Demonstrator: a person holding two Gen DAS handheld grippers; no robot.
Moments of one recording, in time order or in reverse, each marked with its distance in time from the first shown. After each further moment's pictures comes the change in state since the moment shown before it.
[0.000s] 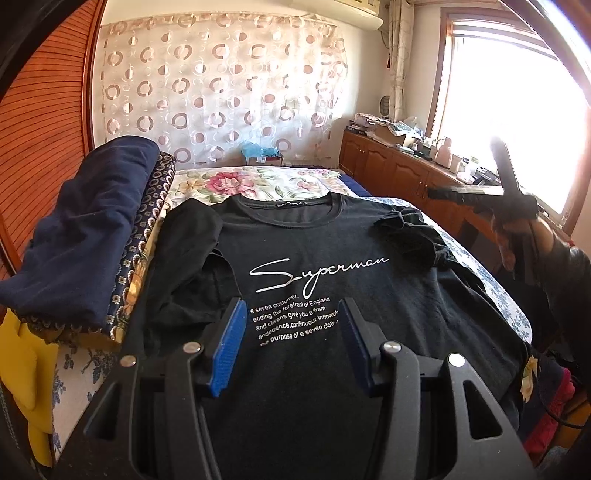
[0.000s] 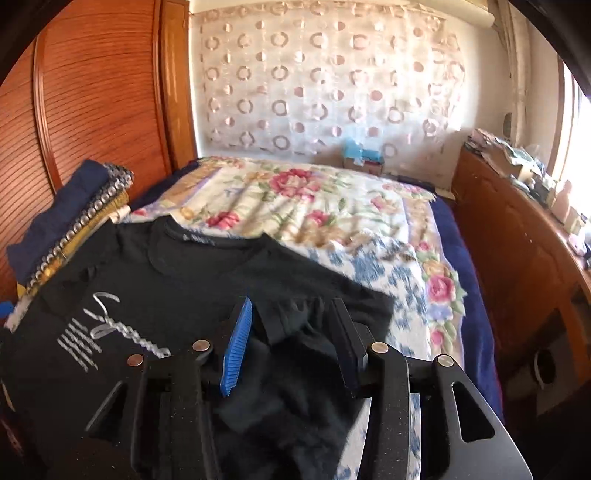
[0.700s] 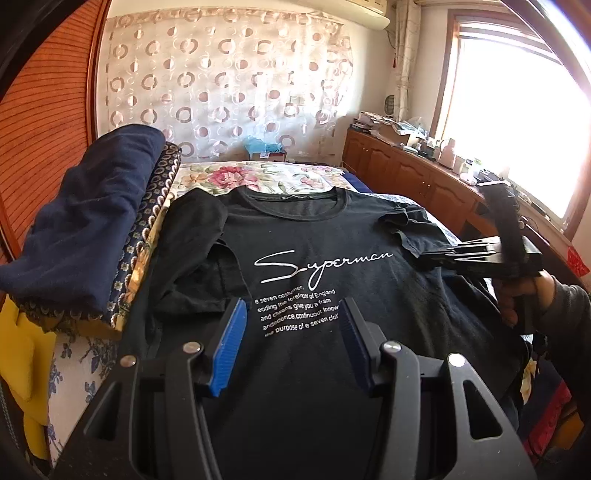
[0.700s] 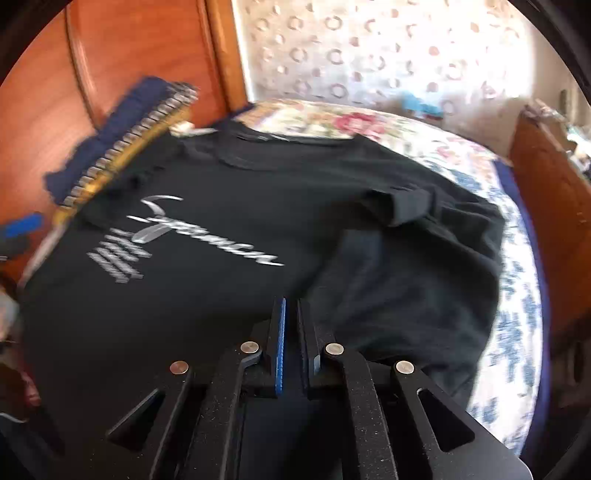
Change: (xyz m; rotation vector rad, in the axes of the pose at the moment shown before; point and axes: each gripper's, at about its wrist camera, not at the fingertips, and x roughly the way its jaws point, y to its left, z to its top) left arm 0.003 0.006 -0.005 -0.030 0.013 0.000; right arm 0.026 0.067 -0.063 -0.063 0.164 0.247
